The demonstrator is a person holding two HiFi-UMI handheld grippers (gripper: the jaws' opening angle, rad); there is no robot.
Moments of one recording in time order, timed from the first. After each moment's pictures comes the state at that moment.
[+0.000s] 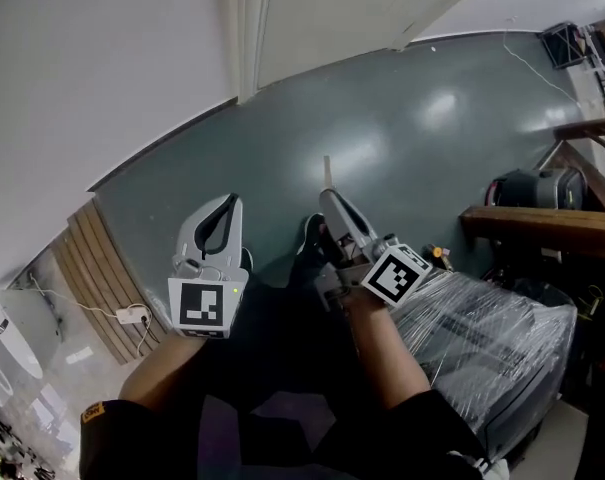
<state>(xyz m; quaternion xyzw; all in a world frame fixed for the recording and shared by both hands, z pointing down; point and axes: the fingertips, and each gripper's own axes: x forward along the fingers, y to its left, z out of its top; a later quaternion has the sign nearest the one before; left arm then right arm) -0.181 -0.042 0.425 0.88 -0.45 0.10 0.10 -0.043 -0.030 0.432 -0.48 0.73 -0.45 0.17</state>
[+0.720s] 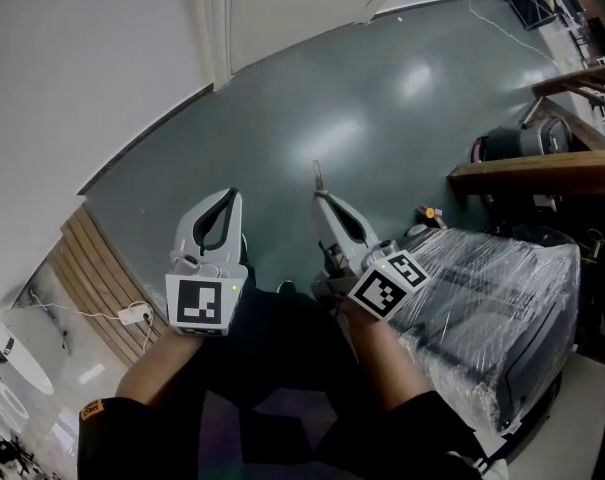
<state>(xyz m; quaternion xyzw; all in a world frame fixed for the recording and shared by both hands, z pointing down) -0.163 0.048 0.397 0.91 -0.39 0.10 0.09 -0.047 0.087 0.395 -0.55 0.74 -0.36 0.11</state>
